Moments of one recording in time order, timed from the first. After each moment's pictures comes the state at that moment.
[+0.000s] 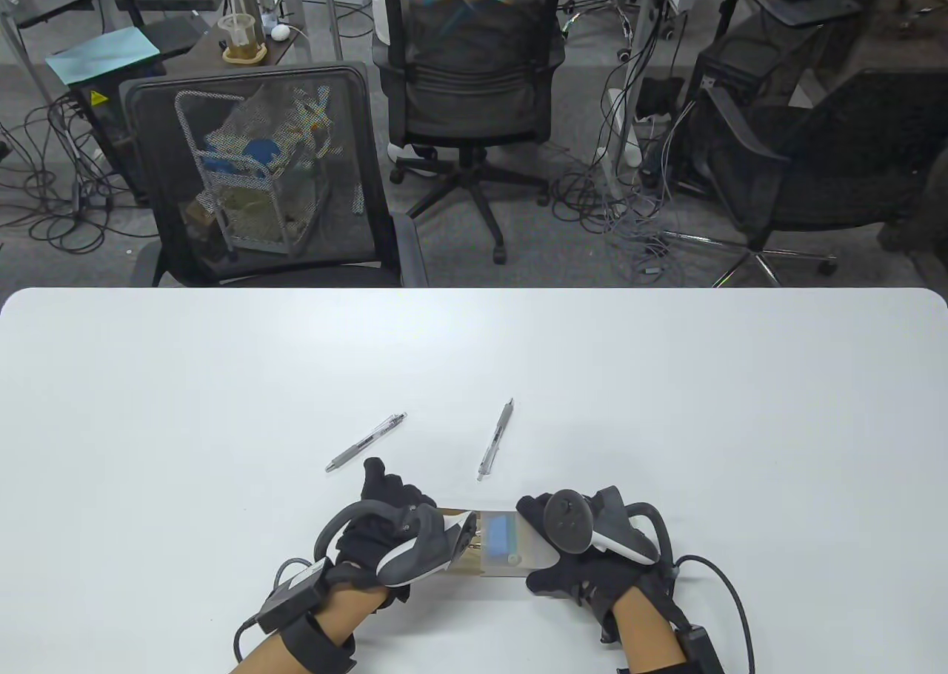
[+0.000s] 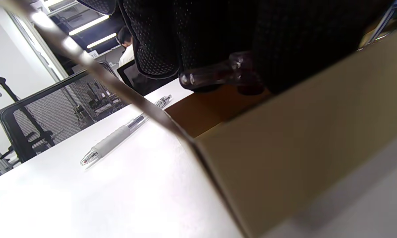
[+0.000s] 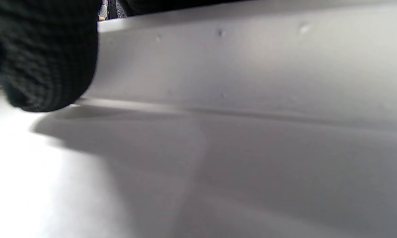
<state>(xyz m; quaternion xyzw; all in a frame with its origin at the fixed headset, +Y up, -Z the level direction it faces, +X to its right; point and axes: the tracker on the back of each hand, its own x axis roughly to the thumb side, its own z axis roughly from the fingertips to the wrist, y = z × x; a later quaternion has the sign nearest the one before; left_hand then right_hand) -0.094 -0.752 -0.309 0.00 -0.12 -0.24 0.96 0.127 -0.768 -0.317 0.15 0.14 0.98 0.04</state>
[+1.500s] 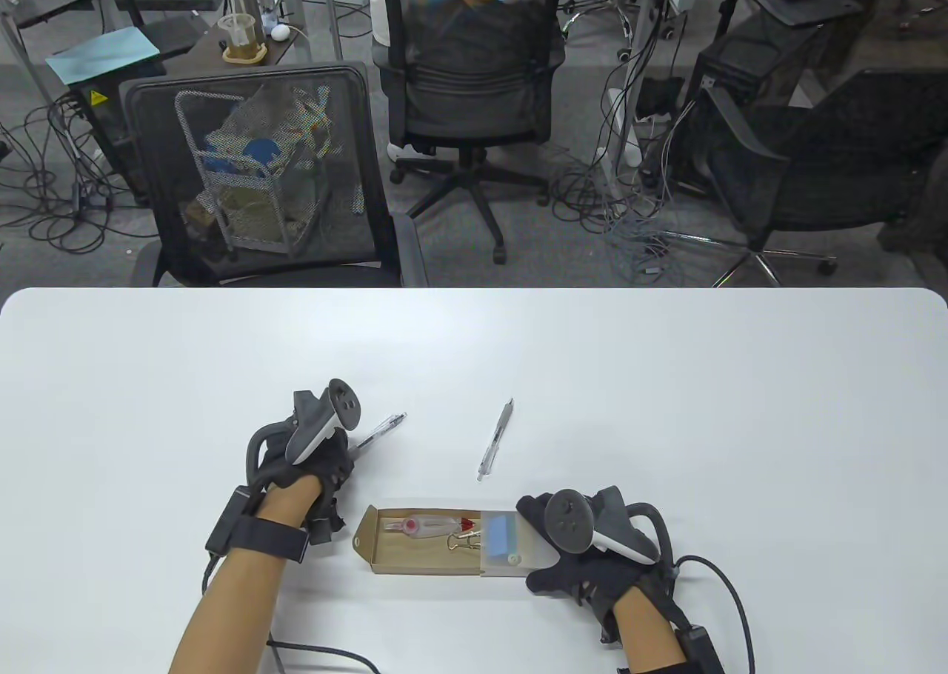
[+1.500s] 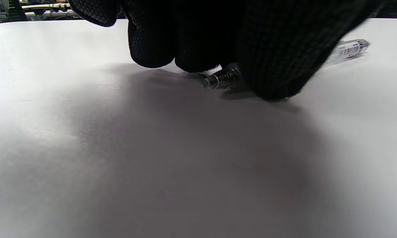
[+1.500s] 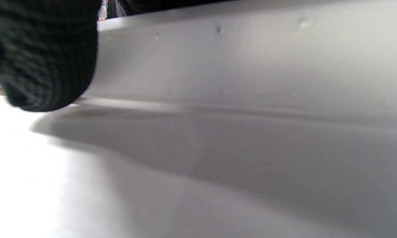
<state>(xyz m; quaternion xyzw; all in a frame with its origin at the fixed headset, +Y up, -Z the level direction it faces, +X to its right) -0.229 -0.761 -0.436 -0.17 0.14 0.00 0.98 0.127 -0.769 -0.318 0.15 0.14 0.98 0.05</state>
